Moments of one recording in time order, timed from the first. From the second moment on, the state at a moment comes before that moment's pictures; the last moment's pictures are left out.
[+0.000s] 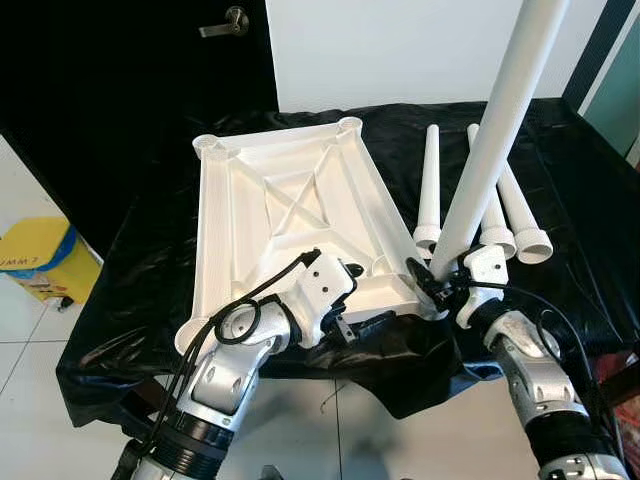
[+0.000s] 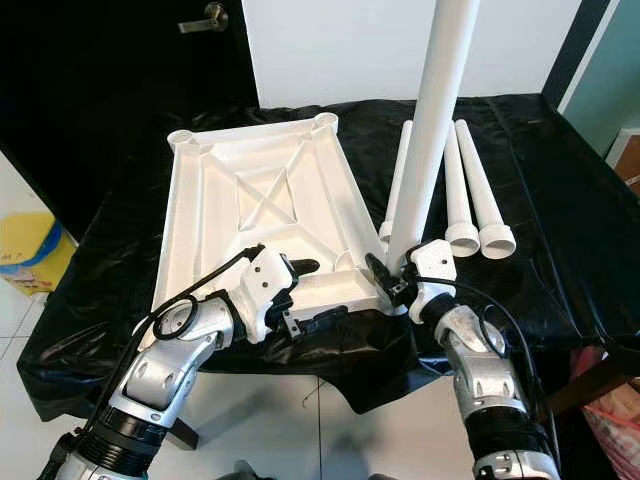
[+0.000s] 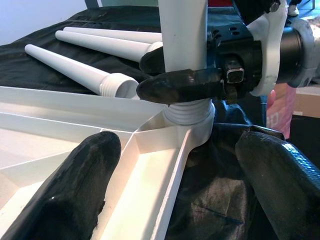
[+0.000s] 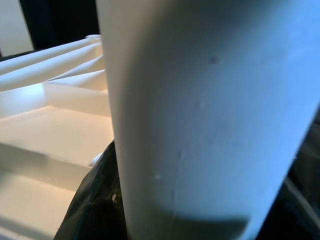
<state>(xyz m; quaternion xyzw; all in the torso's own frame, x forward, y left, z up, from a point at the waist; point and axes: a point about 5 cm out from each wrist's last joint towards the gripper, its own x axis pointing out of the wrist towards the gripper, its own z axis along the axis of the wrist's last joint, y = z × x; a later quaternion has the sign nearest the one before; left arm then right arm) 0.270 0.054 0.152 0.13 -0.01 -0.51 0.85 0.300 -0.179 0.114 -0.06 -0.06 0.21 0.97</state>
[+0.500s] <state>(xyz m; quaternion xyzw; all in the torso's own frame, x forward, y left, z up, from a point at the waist) 0.269 0.054 0.152 0.14 -0.01 -0.51 0.85 0.297 -0.166 0.106 -0.03 -0.06 0.07 0.99</state>
